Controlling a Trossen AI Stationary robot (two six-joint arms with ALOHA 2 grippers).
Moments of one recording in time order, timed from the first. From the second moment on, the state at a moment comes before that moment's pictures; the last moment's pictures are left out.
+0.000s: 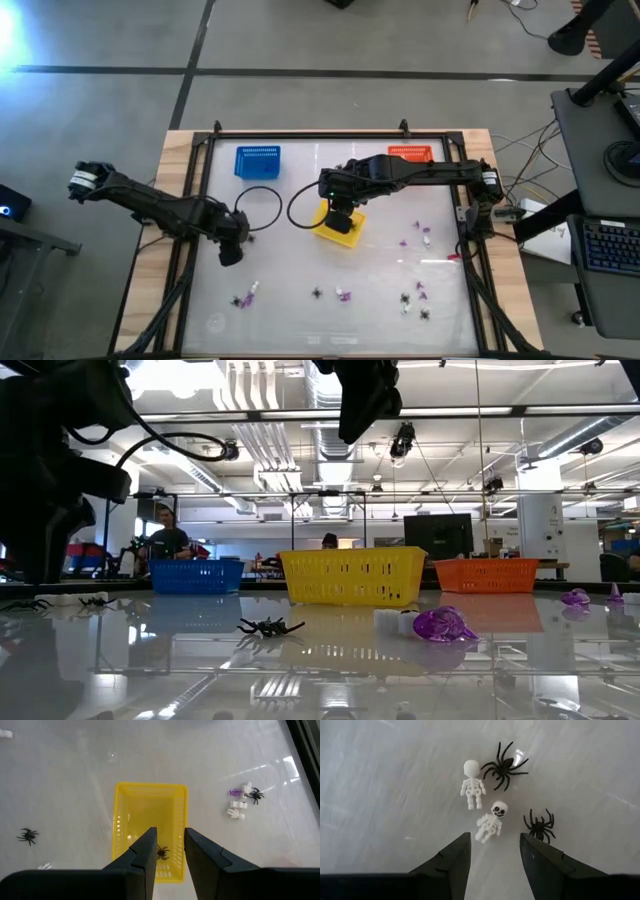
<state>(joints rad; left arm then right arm) -0.23 1.08 0.53 -0.86 -0.05 -0.64 0.00 1.90 1.95 -1.22 0.16 0.30</state>
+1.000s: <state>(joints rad) -0.23 1.19 0.48 -0.78 -0.04 -0.66 0.00 1.90 1.95 -1.22 0.16 0.27</state>
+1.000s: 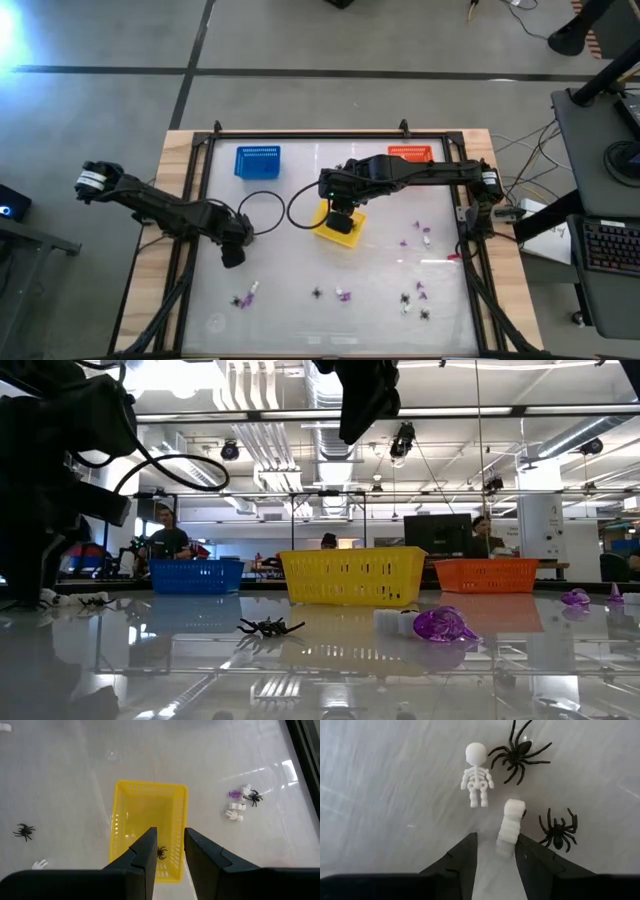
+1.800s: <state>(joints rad) -0.23 1.12 0.51 -0.74 -0.04 -0.69 0.00 1.90 1.94 -1.23 0.16 0.27</state>
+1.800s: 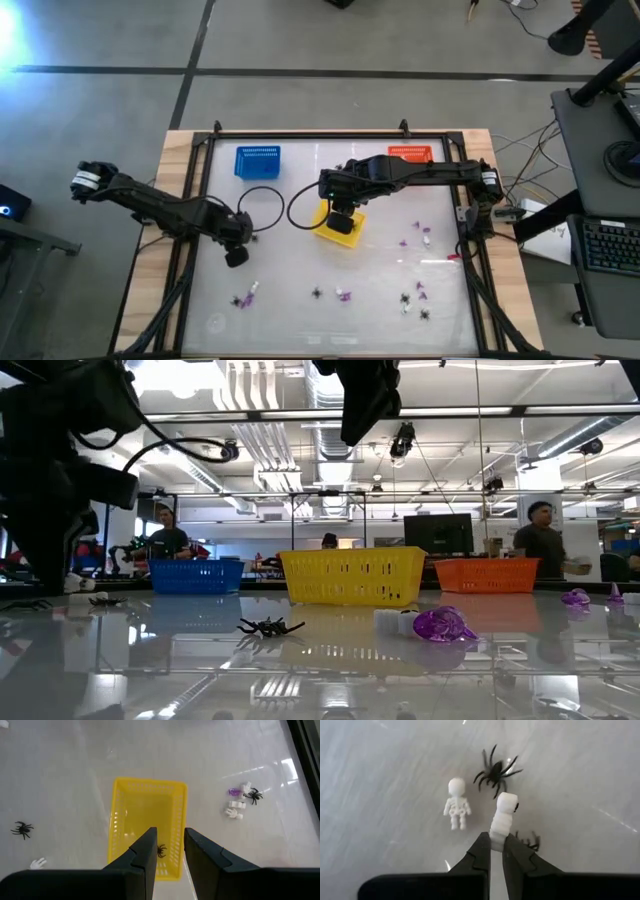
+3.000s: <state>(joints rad) -0.15 1.06 0.76 -0.43 -0.25 -0.26 0.03 1.91 1.94 -0.84 -0.21 0.06</state>
